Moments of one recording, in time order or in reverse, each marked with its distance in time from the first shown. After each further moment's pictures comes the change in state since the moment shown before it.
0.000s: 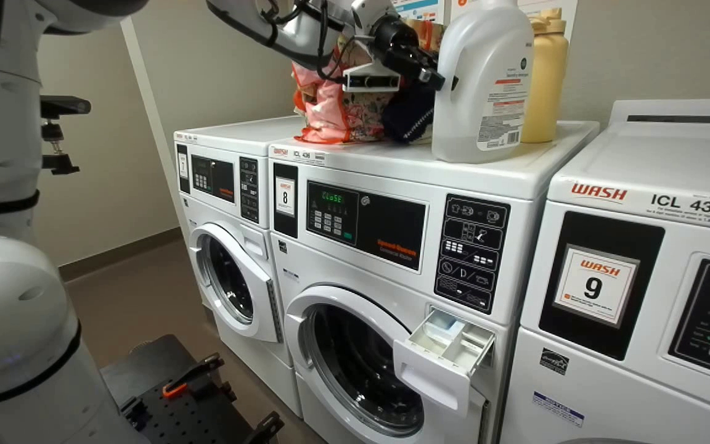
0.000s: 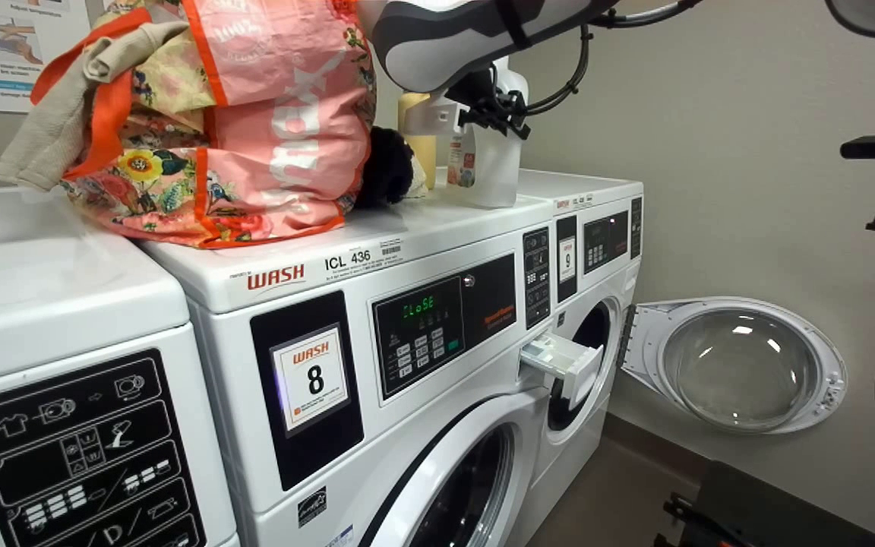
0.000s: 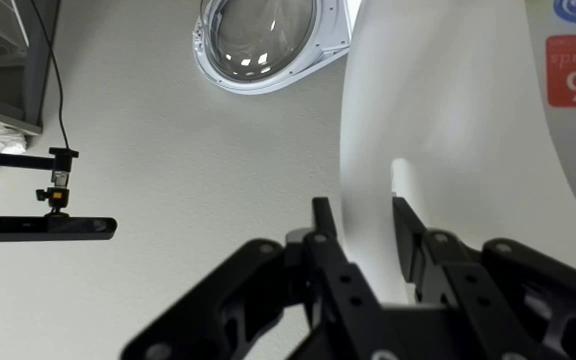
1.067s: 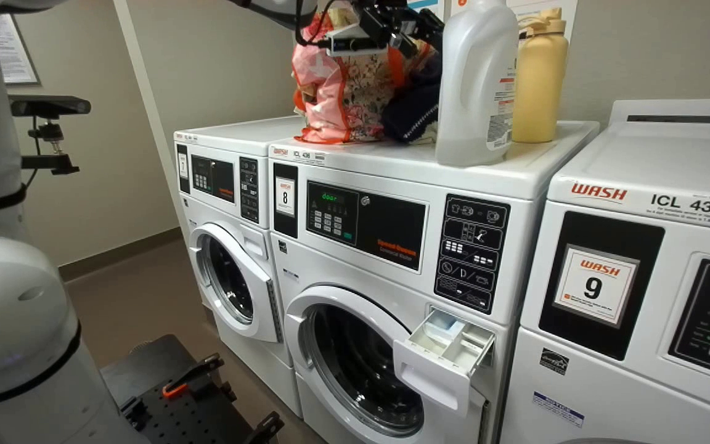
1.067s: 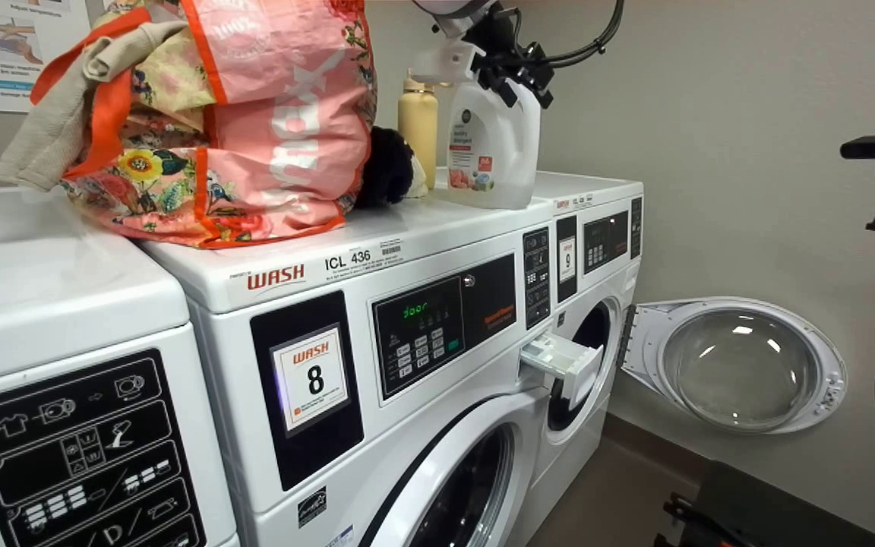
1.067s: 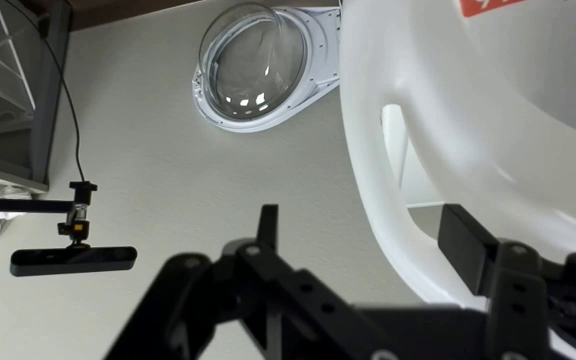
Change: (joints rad) arm -0.002 -0.127 0.002 -0.002 0.100 -0.002 0.007
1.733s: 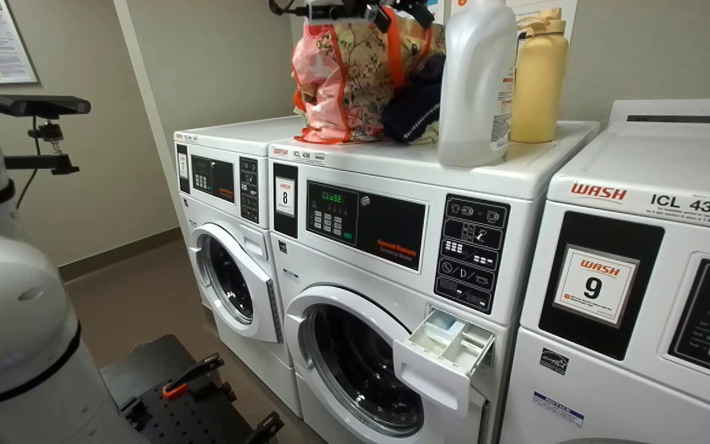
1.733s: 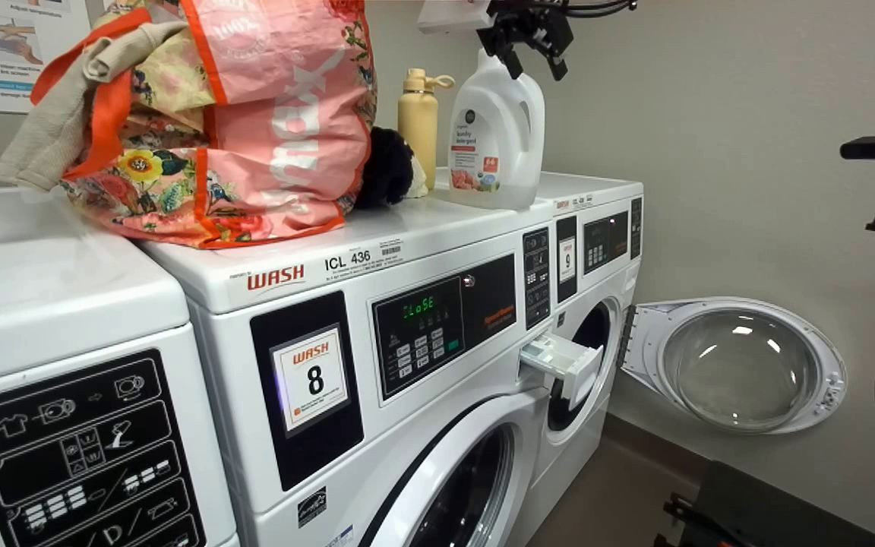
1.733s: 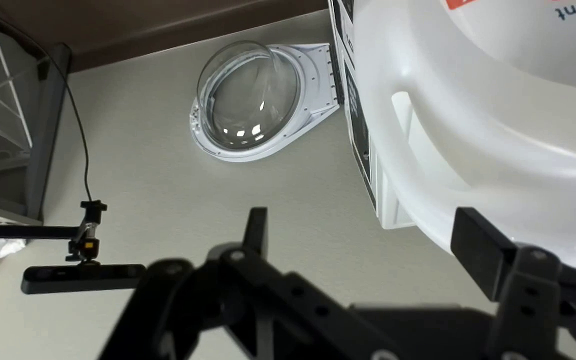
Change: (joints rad) arm 0.000 -0.101 0.020 -0.002 0.082 -0.014 -0.029
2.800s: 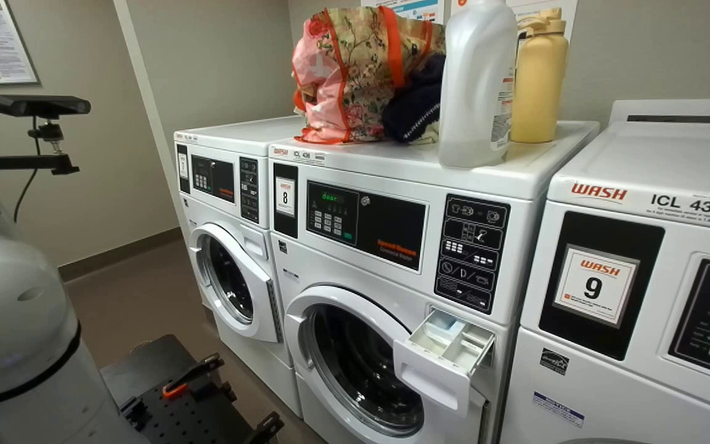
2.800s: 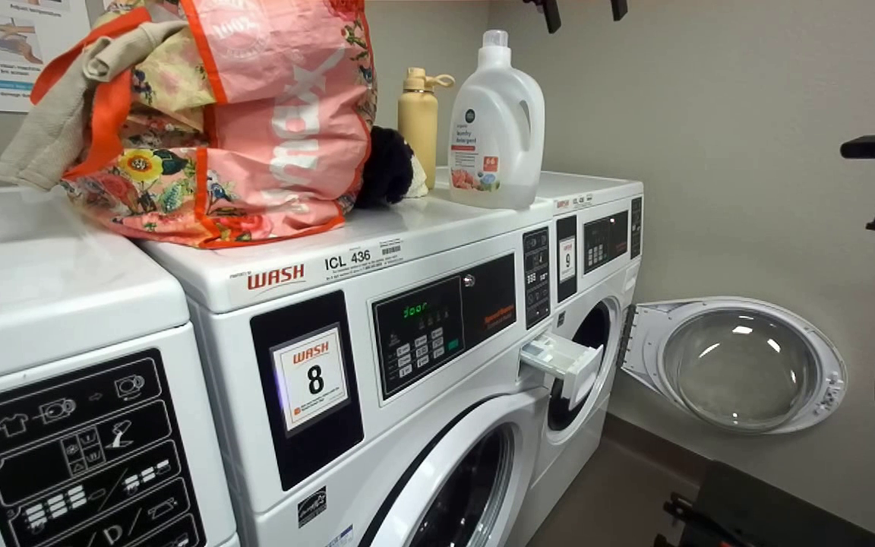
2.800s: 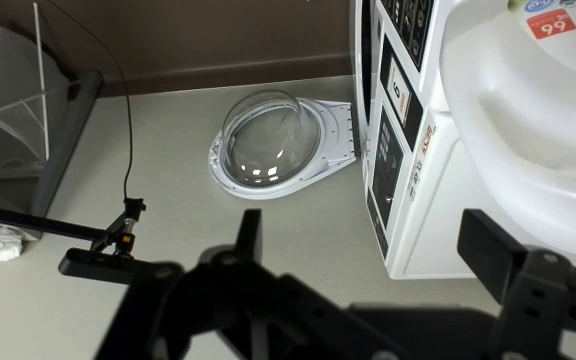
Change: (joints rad) arm -0.002 -0.177 0.027 0.000 0.141 -0.138 -0.195
